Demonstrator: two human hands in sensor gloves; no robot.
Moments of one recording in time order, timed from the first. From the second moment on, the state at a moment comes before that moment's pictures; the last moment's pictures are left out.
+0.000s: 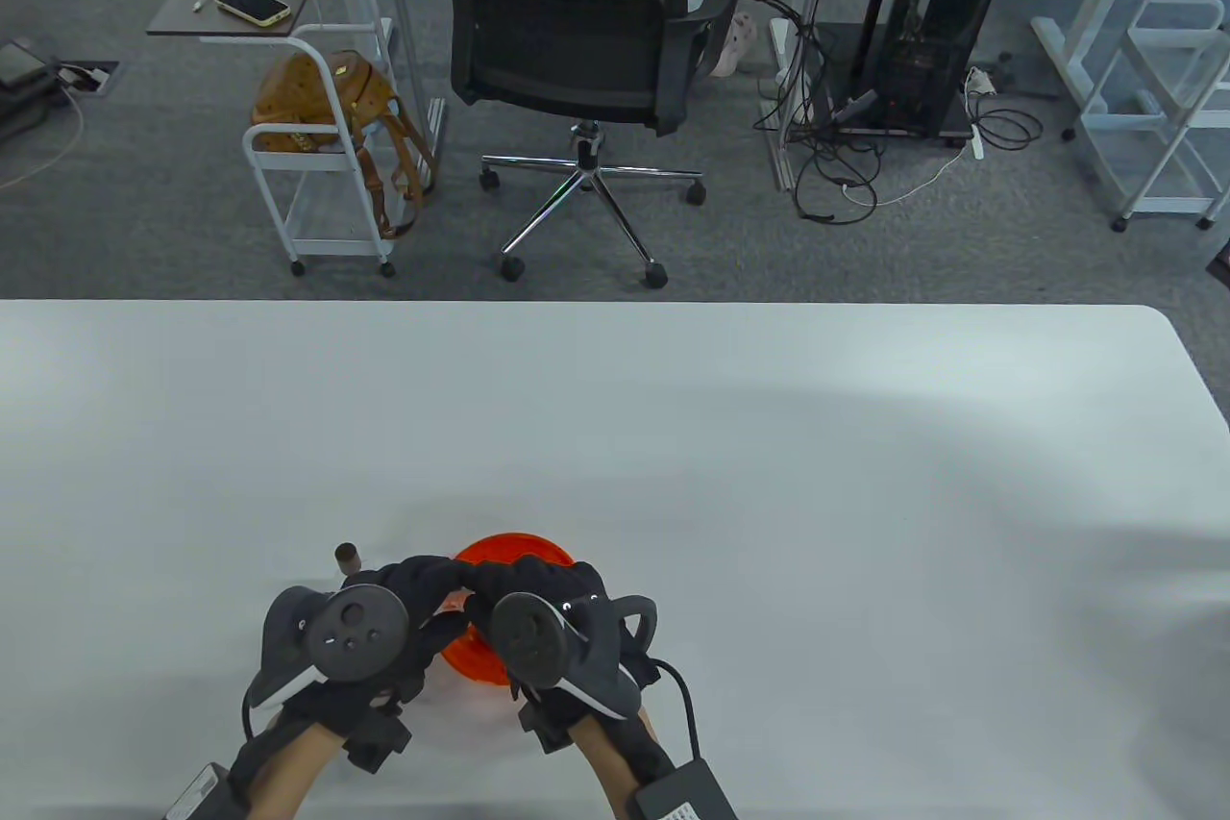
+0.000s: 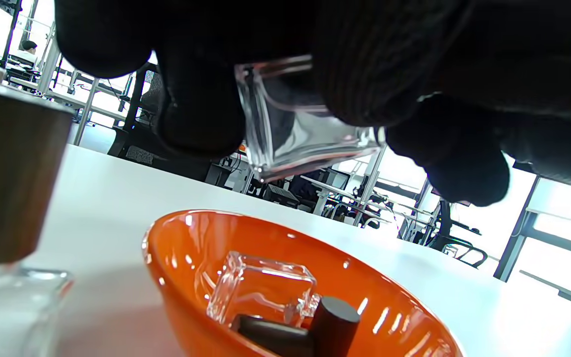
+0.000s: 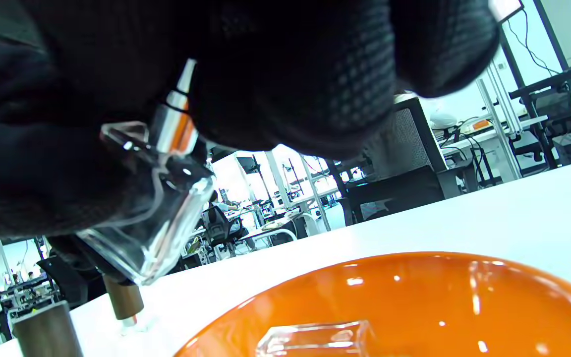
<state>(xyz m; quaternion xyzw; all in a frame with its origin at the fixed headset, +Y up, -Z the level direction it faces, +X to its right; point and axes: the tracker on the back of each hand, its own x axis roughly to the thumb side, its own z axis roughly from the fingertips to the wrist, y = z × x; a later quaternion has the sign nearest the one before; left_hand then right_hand) -0.230 -0.685 -0.270 0.05 -0.20 0.18 0.96 -0.056 -0.686 -0.272 0.17 -0.13 0.96 0.20</state>
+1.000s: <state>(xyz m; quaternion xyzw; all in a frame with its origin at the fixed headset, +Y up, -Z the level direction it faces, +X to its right) -0.234 -0.693 -0.277 0.03 -0.17 0.19 0.97 -0.059 -0.689 -0.286 0.16 -0.07 0.96 0.22</state>
